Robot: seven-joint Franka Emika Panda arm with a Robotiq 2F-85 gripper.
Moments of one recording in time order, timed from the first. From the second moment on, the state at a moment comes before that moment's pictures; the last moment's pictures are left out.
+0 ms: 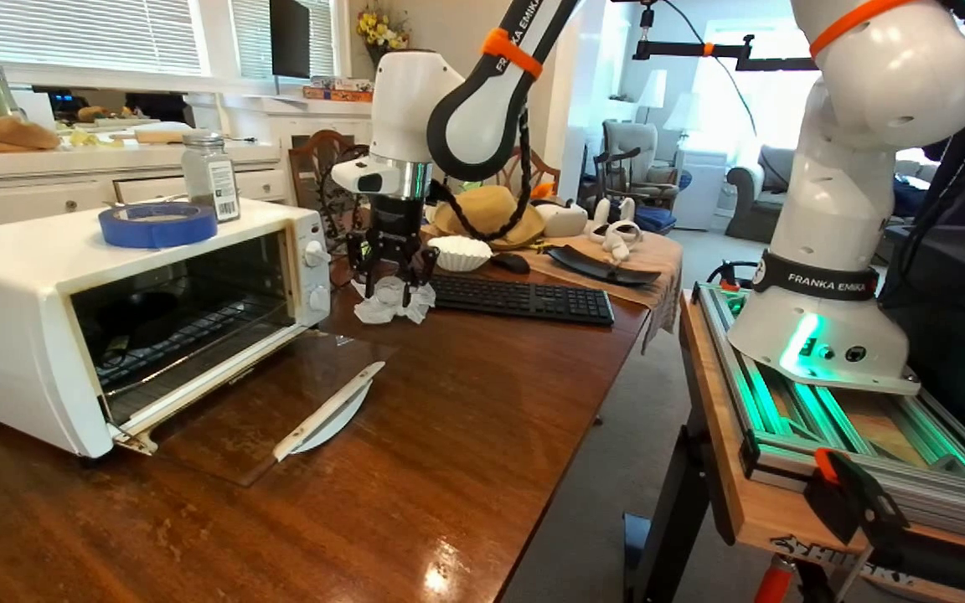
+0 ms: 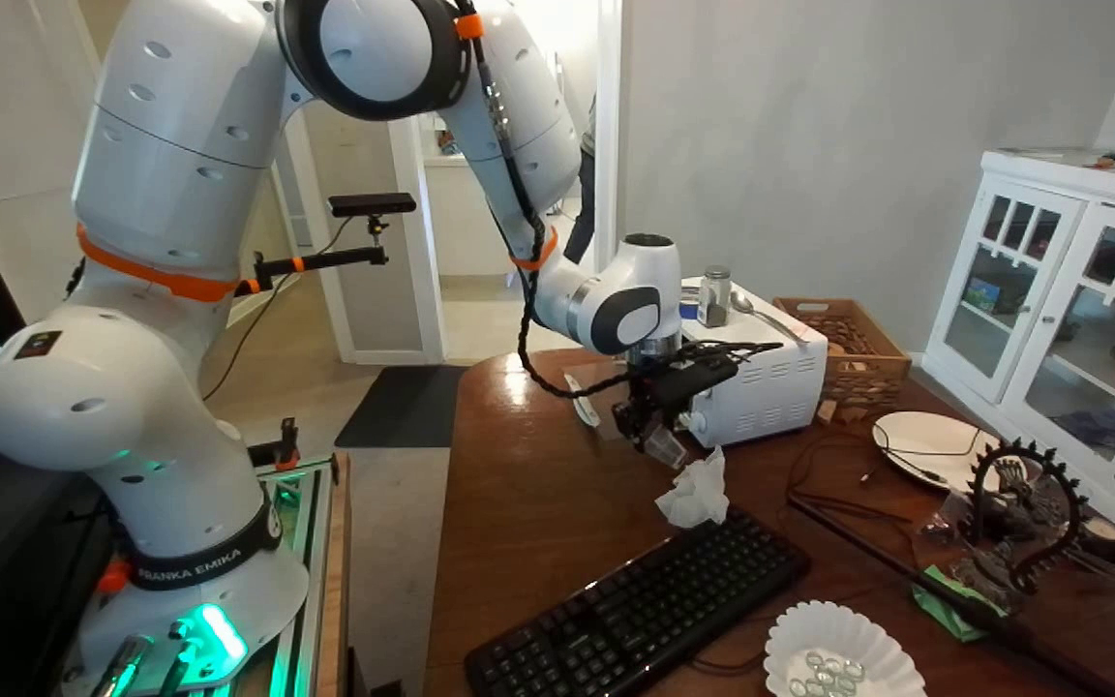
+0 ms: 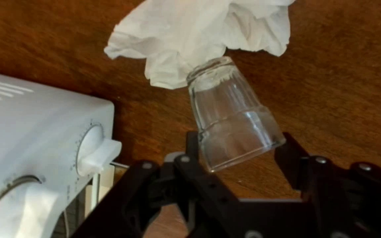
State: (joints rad) arm -0.04 0.50 0.19 -2.16 -0.26 2.78 -1.40
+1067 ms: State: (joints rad) arm 0.02 0.35 -0.02 -2.34 -0.26 3.13 -0.65
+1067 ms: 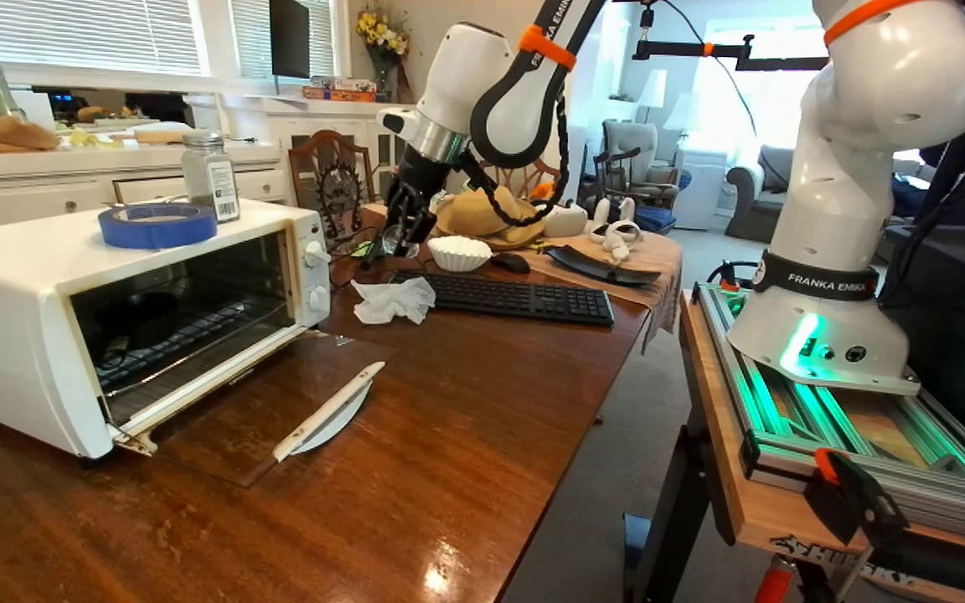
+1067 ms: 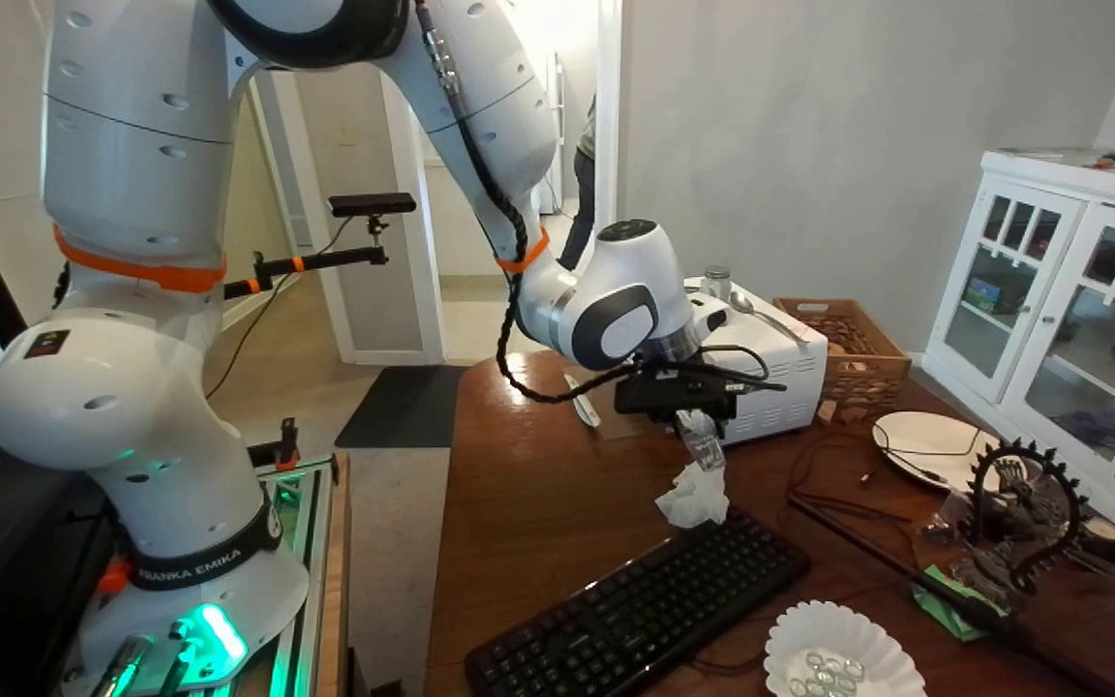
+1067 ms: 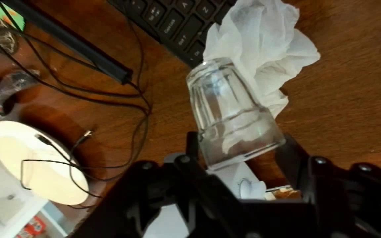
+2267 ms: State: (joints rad) arm 0.76 0.40 -0.60 -2.32 0.29 3.71 -0.49
